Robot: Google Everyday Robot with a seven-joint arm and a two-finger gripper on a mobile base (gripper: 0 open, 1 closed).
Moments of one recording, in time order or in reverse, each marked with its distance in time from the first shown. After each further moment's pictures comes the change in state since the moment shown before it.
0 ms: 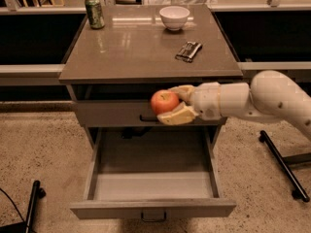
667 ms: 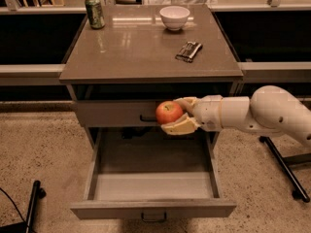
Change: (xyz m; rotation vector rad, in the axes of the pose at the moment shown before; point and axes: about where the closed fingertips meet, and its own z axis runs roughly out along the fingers) arm 0.042 0.004 -0.006 0.072 0.057 0.043
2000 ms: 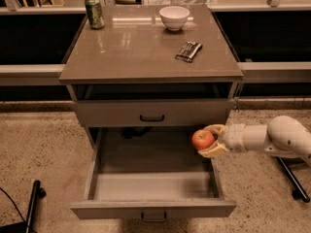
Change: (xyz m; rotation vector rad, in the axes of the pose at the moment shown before) arm 0.207 -0.066 -0.036 0.040 0.186 -0.096
